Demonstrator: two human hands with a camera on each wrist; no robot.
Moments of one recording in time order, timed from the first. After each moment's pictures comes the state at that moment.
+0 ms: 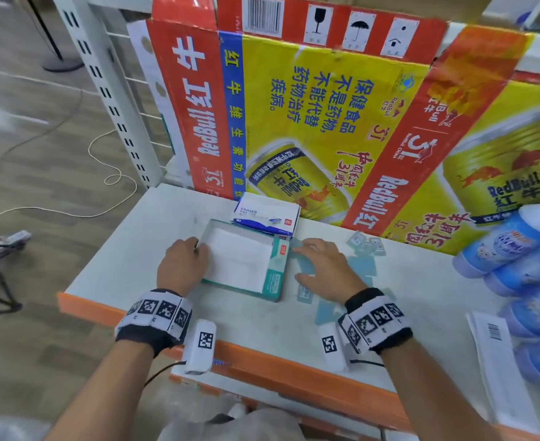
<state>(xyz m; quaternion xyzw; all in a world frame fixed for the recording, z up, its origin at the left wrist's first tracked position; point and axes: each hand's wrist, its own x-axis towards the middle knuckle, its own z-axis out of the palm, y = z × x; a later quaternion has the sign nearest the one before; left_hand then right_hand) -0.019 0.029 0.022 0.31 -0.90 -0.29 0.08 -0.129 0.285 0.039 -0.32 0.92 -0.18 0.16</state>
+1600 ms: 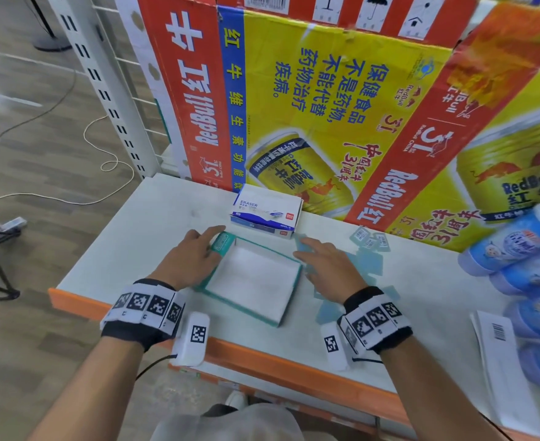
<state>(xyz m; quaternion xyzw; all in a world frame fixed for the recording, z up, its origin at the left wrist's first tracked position) -0.029 0.022 0.021 0.19 -0.92 -0.32 -0.09 -0.137 0.287 0.026 -0.37 0.91 -0.05 0.15</state>
